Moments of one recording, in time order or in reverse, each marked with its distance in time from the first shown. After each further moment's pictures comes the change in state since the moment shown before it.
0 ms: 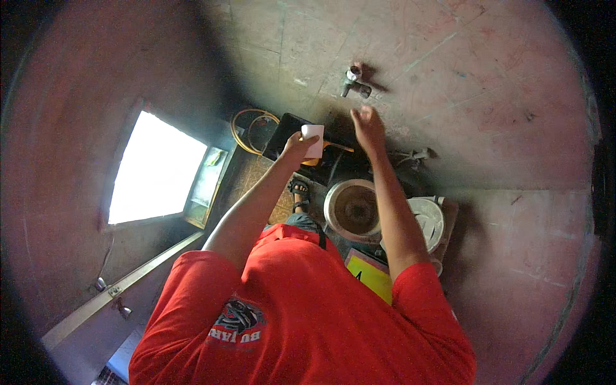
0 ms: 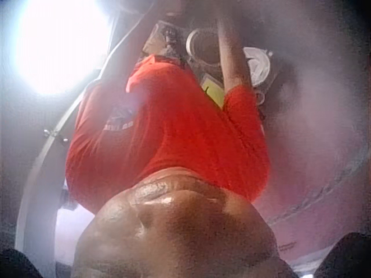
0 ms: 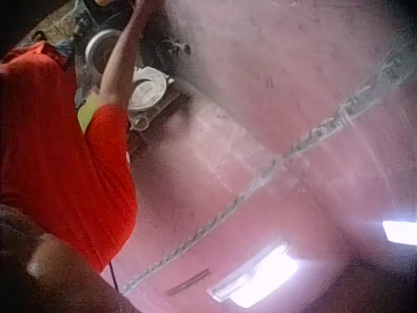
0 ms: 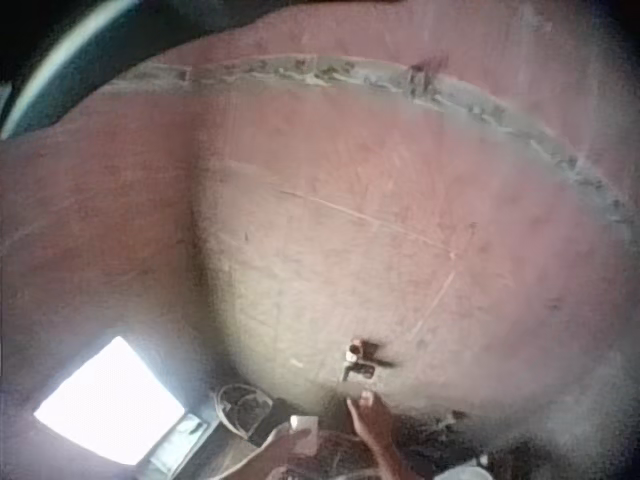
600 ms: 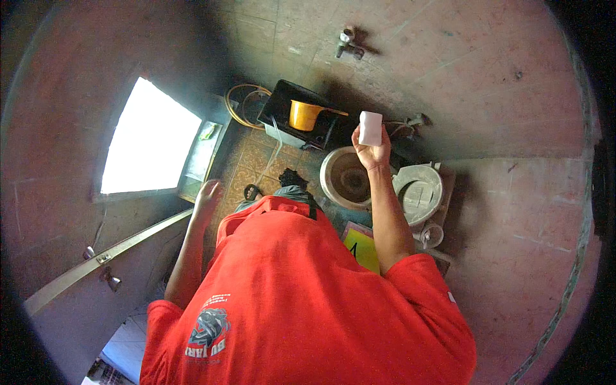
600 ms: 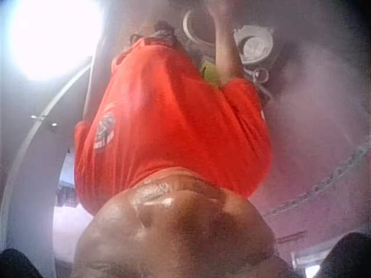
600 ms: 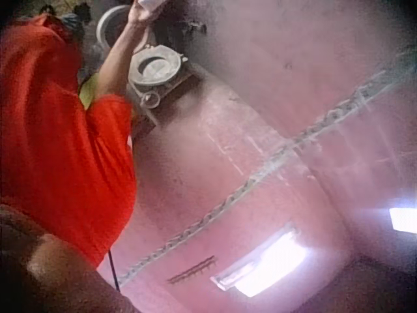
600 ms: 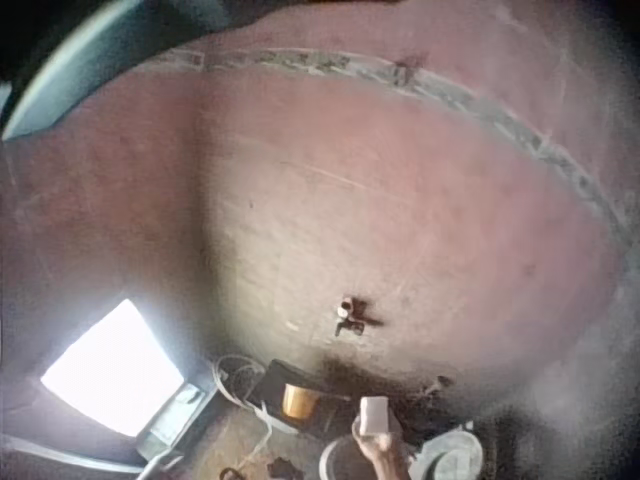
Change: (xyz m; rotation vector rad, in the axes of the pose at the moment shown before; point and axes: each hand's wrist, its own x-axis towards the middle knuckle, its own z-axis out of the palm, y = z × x) left_hand -0.264 -0.120 -0.211 0.336 0.324 -0.005; right_hand -0.165 0.081 -0.029 2.085 -0.346 0.507
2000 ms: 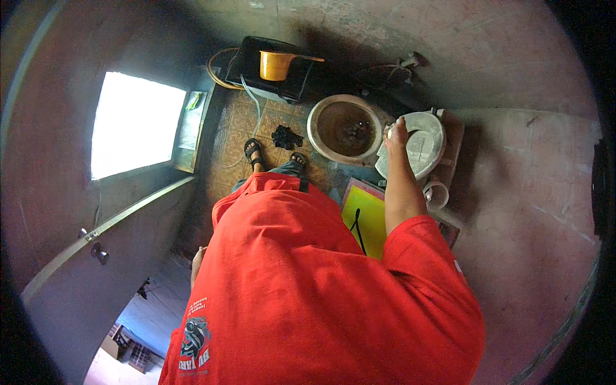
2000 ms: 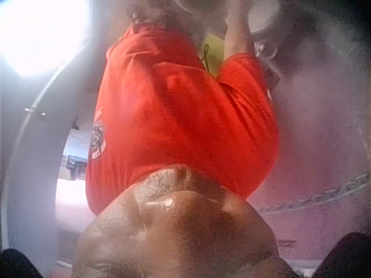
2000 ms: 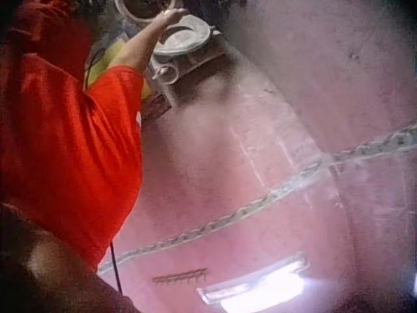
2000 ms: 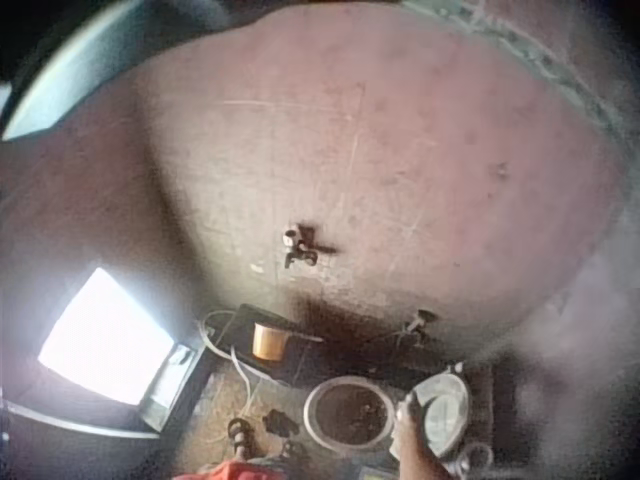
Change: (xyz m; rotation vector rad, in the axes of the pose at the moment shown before) left_hand -0.245 -0.288 -0.045 -0.122 0.275 -0.560; right_hand -0.084 -0.147 -0.238 -0.564 1.090 -0.275
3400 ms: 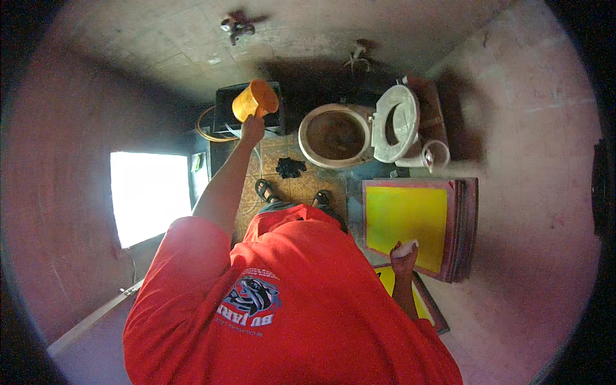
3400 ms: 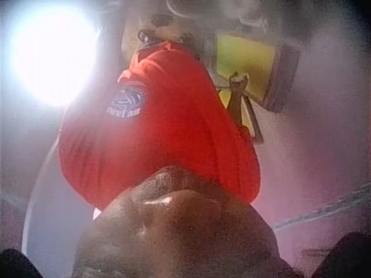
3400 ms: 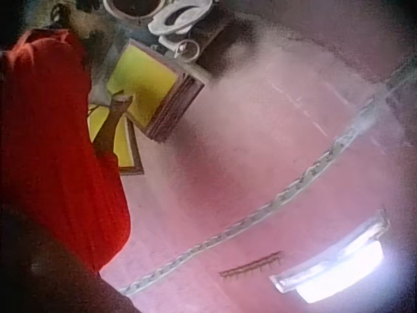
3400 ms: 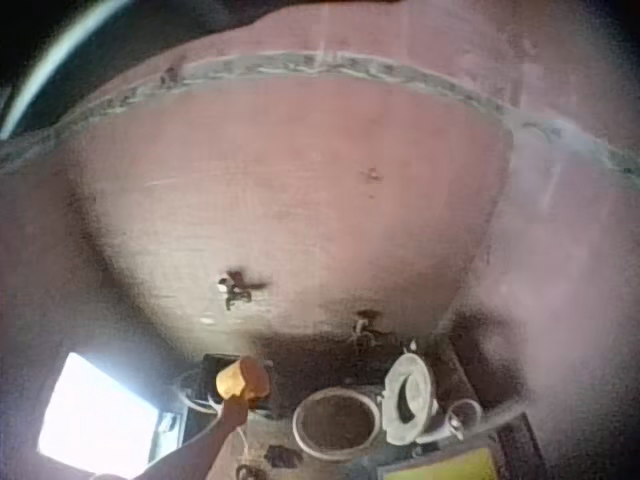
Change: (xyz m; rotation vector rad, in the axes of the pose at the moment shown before) left_hand 0.041 0.420 0.471 2.058 0.076 1.745; right_hand -0.294 0.184 -0.372 0.850 0.037 0.294
